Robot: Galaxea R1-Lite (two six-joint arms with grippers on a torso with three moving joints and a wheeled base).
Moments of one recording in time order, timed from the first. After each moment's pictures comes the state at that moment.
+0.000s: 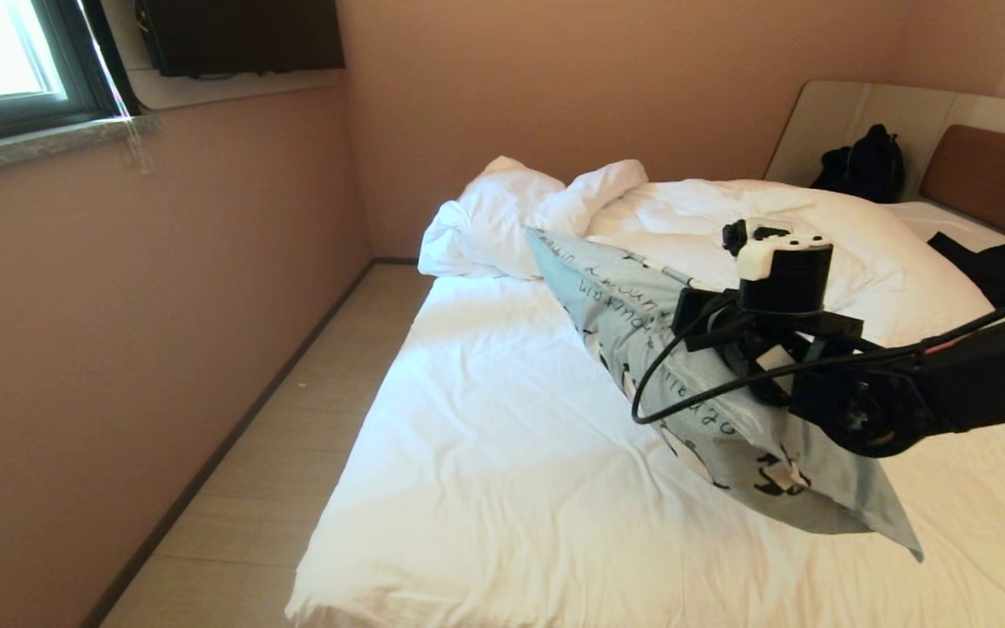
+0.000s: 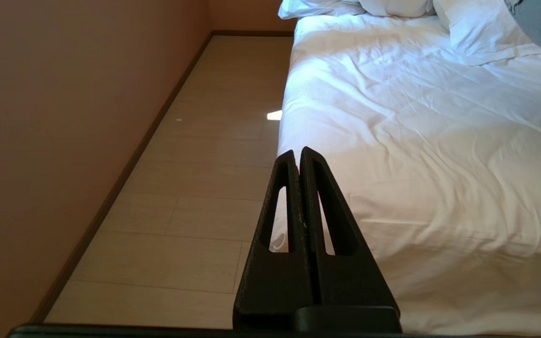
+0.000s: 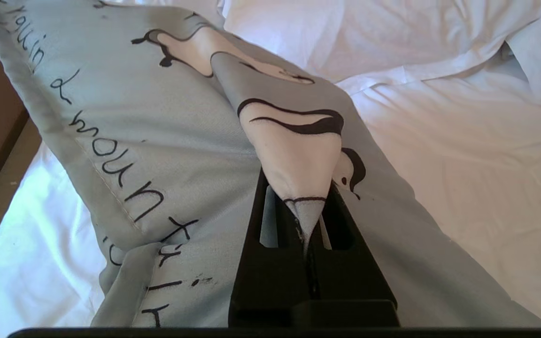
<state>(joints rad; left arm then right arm) 0.00 0.00 0.00 0.00 0.00 -0.01 0.43 1.96 -1.14 -0.69 -0.57 0.18</state>
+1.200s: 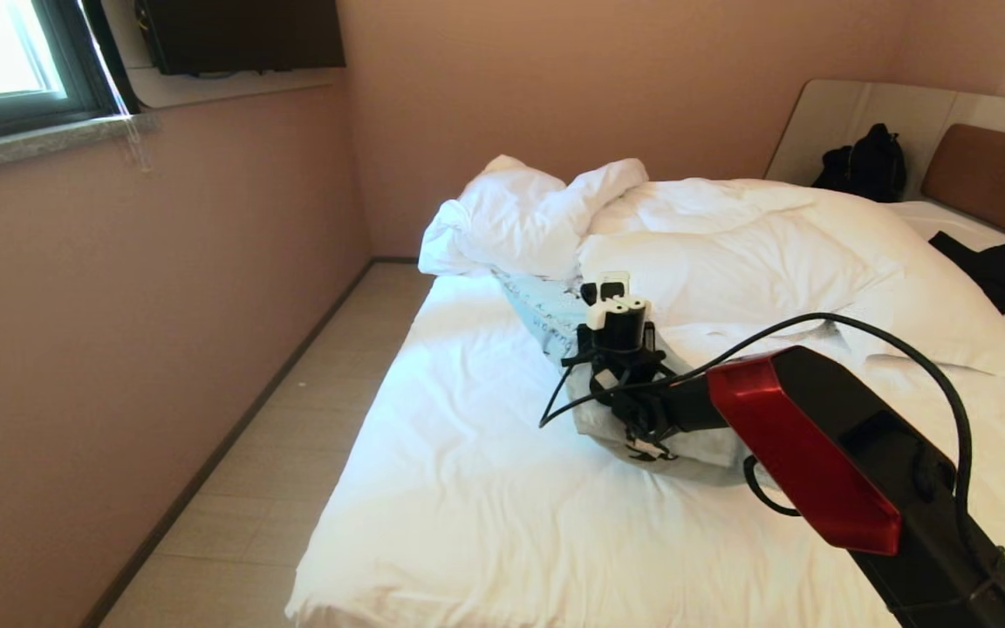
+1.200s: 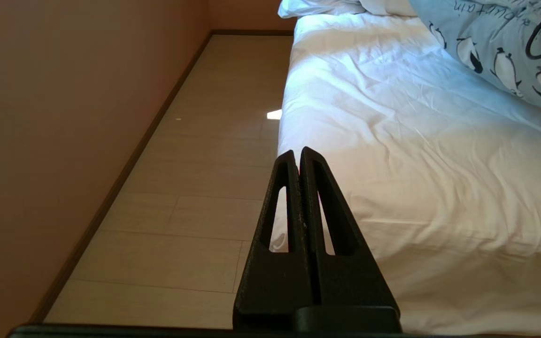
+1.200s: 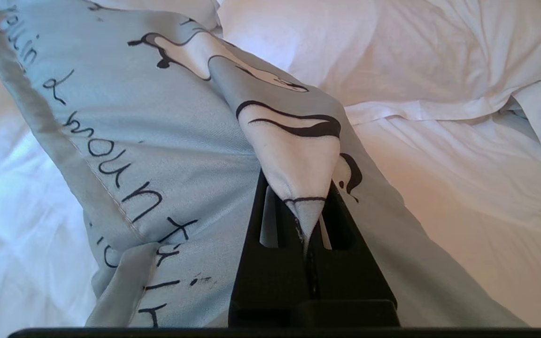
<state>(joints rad) 0.00 0.00 0.00 0.00 0.00 -0.01 0.47 2.64 -1.93 -0.69 -0.70 -0.12</state>
